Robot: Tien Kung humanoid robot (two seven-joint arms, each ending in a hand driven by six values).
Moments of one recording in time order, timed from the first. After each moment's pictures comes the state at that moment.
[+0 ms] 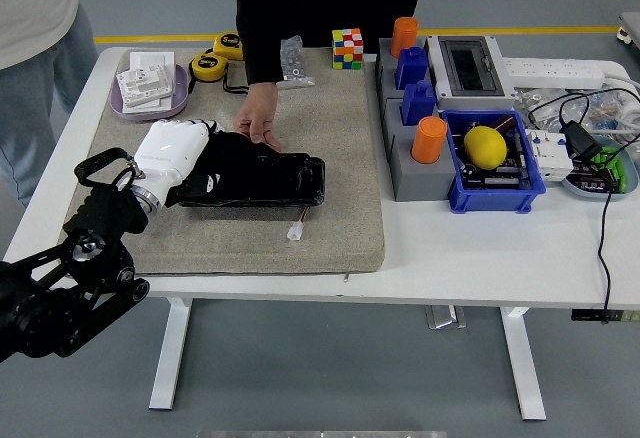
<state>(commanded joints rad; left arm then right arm) -0.56 0.36 -0.68 -1.13 2.12 0.34 0.32 -0.05 -0.32 1.49 0.36 -0.77 -0.10 -0.17</state>
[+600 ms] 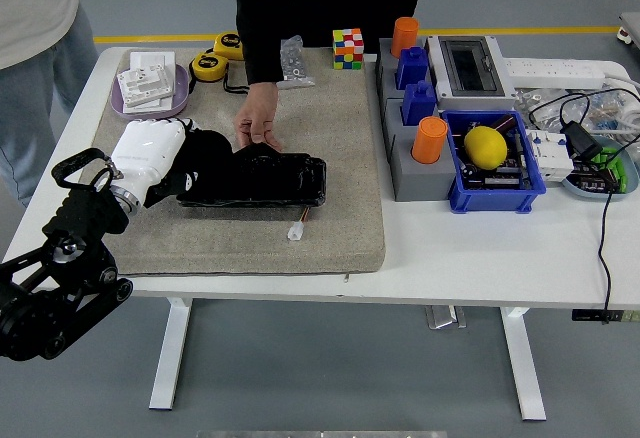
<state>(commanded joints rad) -0.54 0.38 -0.69 -1.14 2.12 0.34 0.32 -0.05 -0.32 1.49 0.36 -0.78 -0.10 -0.17</state>
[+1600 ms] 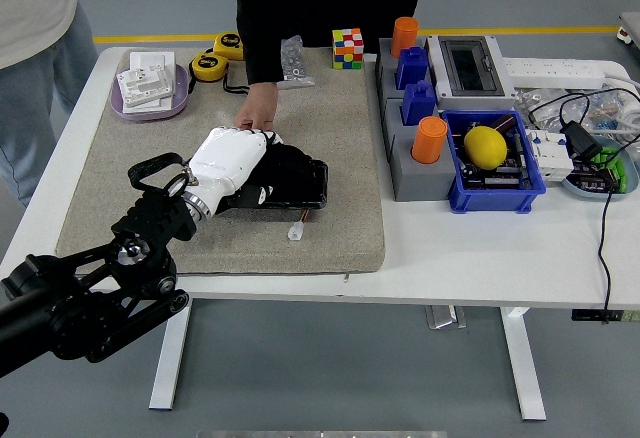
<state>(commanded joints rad) -0.65 0.28 -0.50 -1.20 2.07 0.33 0.34 -0.03 -0.32 1.50 0.34 -0.78 -0.08 -0.17</state>
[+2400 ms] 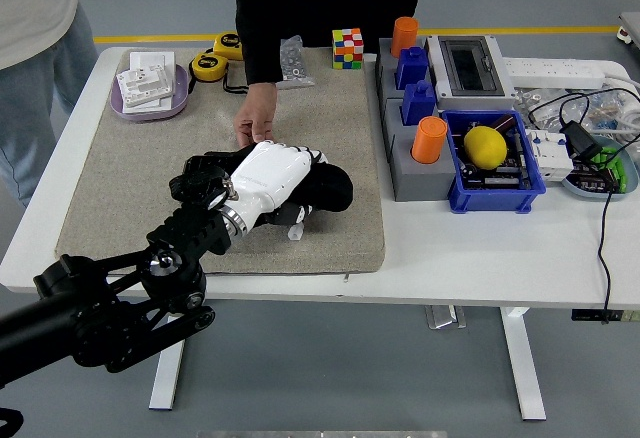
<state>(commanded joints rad) -0.69 0.24 -0.40 -1.24 2.06 0.33 0.35 -0.03 -0.33 1.49 0.34 -0.79 -0.08 -0.18</state>
